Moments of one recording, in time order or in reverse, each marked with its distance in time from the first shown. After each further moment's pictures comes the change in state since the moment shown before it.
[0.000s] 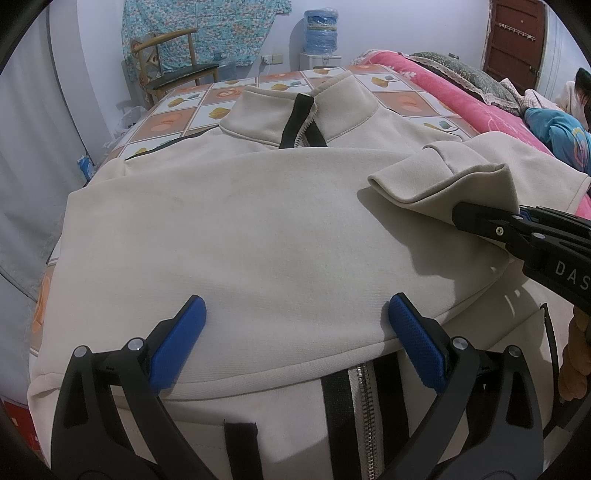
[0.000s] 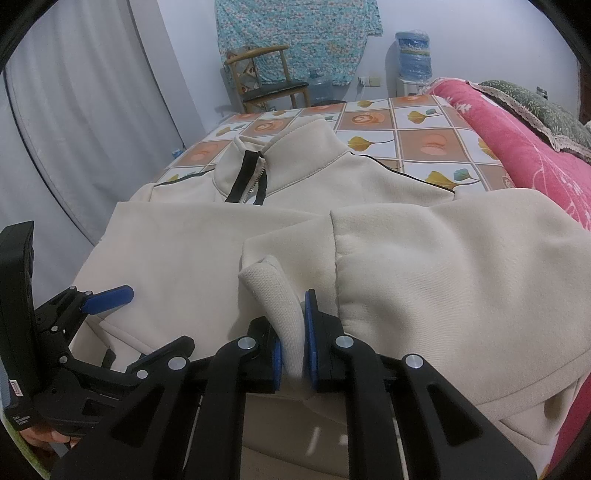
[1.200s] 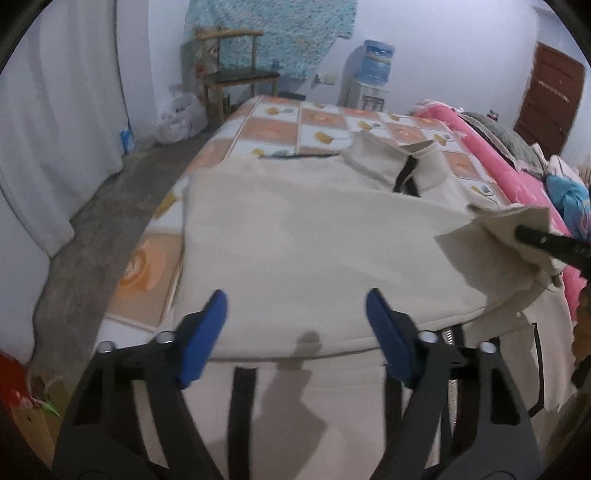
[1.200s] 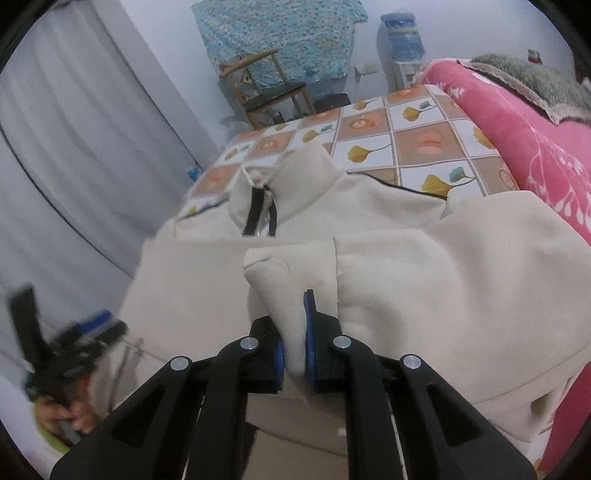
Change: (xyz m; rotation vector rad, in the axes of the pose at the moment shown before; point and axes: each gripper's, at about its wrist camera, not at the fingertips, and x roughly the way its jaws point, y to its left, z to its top) left arm -0.066 0.116 -0.019 -0.220 -0.057 0.025; right arm -0.031 -0.025 0.030 0.162 0.021 0.137
